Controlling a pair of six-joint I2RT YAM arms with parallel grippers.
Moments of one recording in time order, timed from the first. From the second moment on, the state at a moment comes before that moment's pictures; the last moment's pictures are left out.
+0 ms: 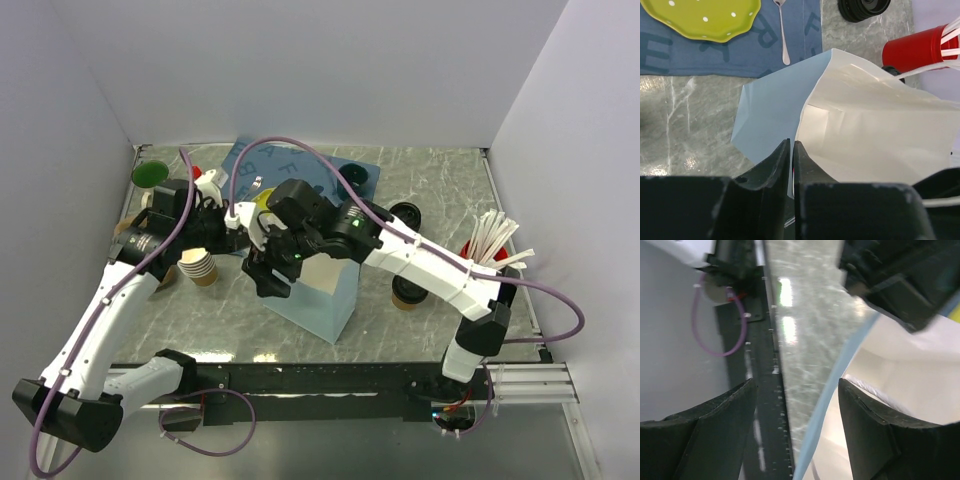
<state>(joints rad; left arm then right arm) -0.32 1.04 1.17 -0.78 0.36 -0.45 1.11 1.69 1.91 -0.98 -0.32 -0.13</state>
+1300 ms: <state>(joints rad) -0.32 1.01 1.14 -0.79 0.33 -0.59 0.89 1.60 1.72 -0.34 -1.25 0.64</state>
